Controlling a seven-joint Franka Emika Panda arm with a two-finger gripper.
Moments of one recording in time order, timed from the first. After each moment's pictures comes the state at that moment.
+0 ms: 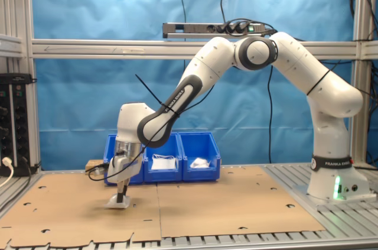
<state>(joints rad) -0.04 0.83 0.01 -1.62 0.12 2.59 0.99</state>
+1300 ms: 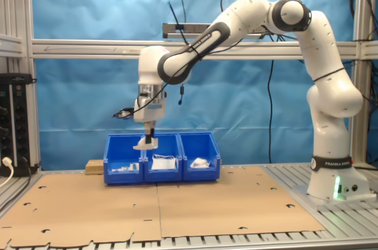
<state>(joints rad) -0.04 0.31 -0.07 -1.92 0.12 2.28 0.99</state>
